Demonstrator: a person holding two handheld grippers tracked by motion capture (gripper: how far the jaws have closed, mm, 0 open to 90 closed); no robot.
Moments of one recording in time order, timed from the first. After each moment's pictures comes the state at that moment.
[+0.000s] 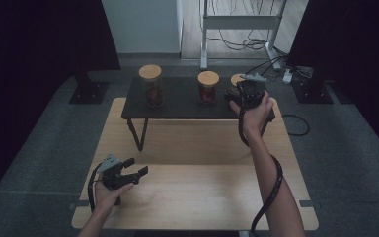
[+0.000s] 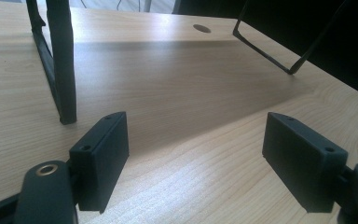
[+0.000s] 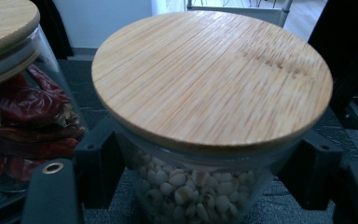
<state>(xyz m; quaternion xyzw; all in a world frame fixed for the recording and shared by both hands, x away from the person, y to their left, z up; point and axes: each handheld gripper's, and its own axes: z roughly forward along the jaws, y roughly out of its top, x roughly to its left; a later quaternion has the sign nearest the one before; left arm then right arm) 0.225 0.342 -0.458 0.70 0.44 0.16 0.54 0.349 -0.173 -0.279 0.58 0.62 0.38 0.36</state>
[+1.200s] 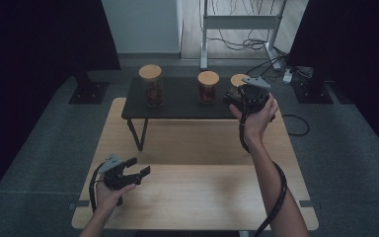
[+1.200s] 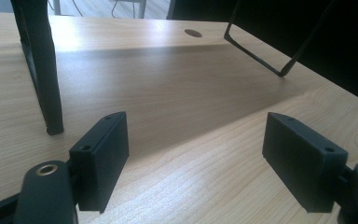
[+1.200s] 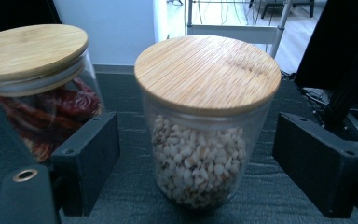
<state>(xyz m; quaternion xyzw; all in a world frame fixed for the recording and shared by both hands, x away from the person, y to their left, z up) 0.221 0.336 -0.452 0.71 0.42 0.16 0.54 0.312 -0.171 -0.278 0.57 0.60 0.41 0.38</state>
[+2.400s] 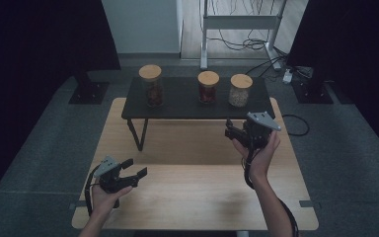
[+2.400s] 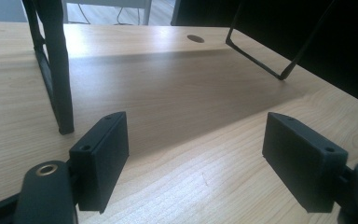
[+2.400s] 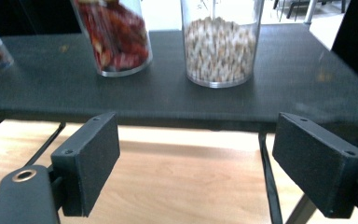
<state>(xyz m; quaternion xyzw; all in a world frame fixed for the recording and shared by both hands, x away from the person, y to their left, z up) 0.208 0.339 -0.448 0.70 0.42 0.17 0.55 0.219 -0.194 -0.330 0.56 0.60 0.46 0.35</state>
